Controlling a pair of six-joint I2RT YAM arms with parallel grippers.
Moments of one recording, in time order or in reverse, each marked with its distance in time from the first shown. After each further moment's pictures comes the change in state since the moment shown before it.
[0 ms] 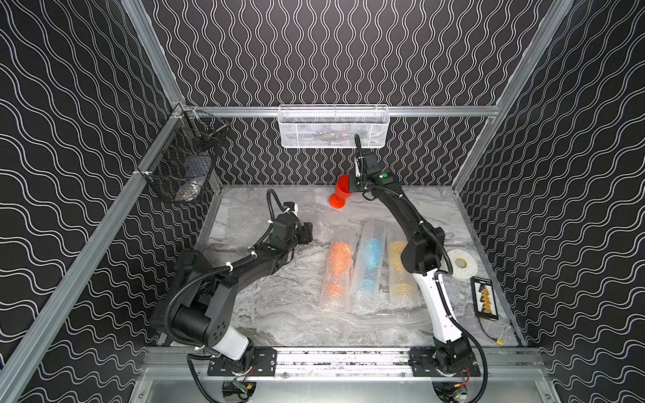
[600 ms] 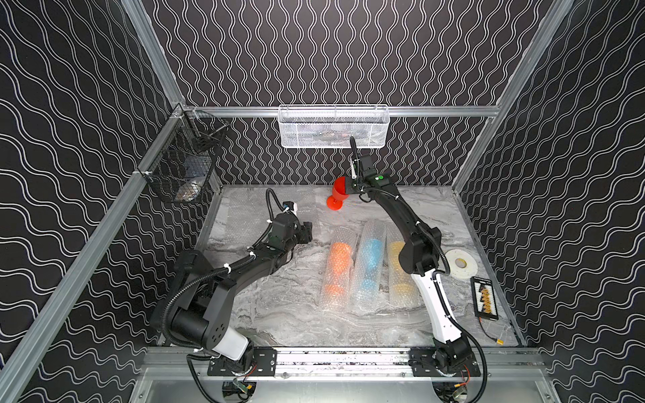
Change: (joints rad) left arm 0.001 -0.016 0.003 -0.016 0.005 -0.004; right arm 0.020 0.015 -0.005 0.011 0.000 -0.023
